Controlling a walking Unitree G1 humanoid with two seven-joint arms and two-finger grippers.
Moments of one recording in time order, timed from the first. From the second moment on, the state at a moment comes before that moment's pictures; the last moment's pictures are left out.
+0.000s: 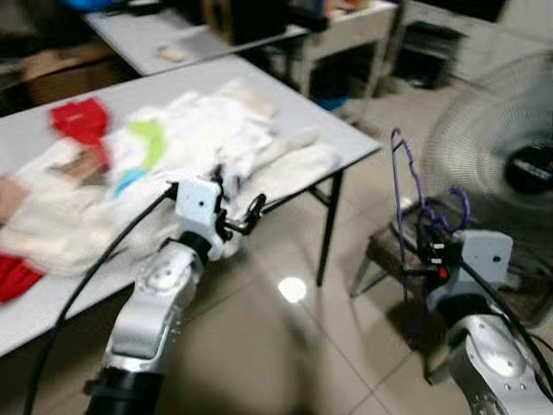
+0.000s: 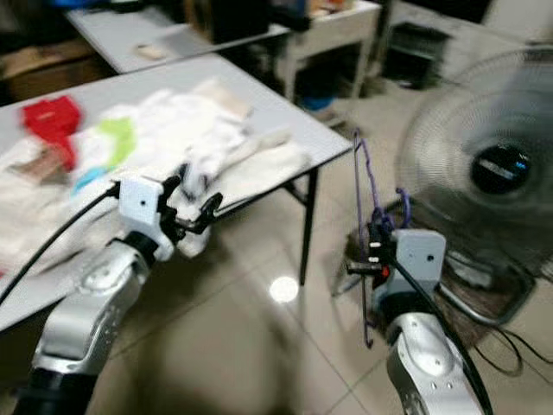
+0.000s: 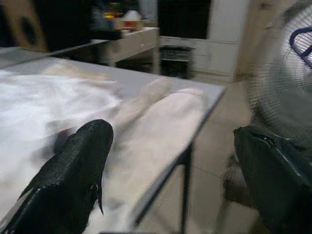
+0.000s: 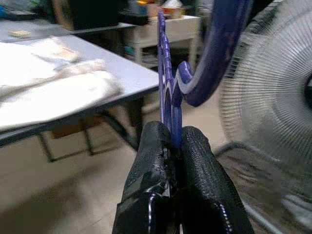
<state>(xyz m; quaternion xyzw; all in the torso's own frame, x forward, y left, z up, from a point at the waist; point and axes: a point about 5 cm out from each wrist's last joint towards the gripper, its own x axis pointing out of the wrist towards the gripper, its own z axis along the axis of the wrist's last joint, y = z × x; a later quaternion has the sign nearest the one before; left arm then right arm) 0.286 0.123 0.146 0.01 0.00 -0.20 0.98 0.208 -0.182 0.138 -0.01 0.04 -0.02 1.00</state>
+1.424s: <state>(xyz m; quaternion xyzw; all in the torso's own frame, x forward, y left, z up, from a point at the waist) 0.296 0.164 0.113 0.01 0.14 -0.07 0.99 0.212 -0.172 0.139 -0.03 0.04 0.05 1.00</state>
